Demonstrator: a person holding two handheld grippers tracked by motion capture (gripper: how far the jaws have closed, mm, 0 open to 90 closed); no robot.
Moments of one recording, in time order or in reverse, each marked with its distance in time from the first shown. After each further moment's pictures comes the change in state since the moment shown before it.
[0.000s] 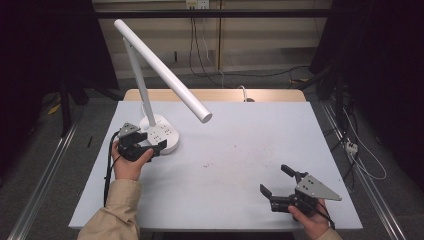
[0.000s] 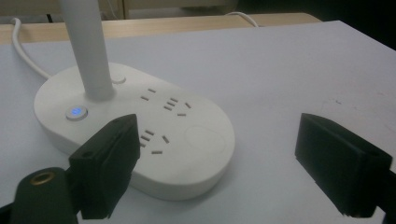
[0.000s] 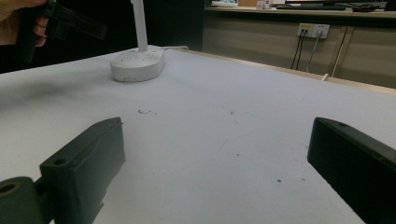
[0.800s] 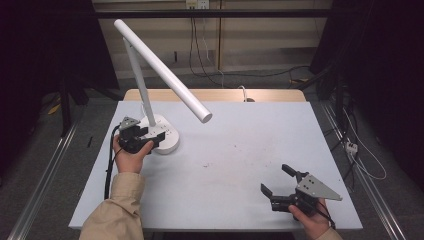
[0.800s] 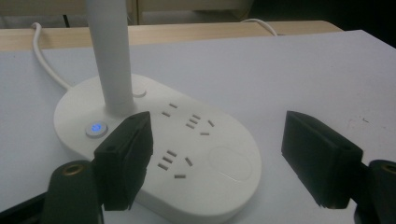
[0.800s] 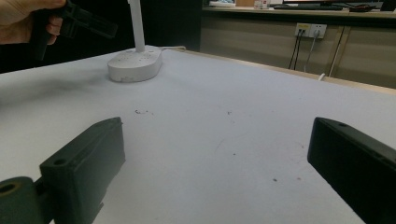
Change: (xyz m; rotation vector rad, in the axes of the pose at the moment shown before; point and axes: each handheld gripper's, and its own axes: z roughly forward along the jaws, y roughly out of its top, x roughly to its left) left arm 0.013 0.011 0.015 -0.007 0.047 -0.024; right arm -0.001 0.000 0.000 0.000 -0.009 0.001
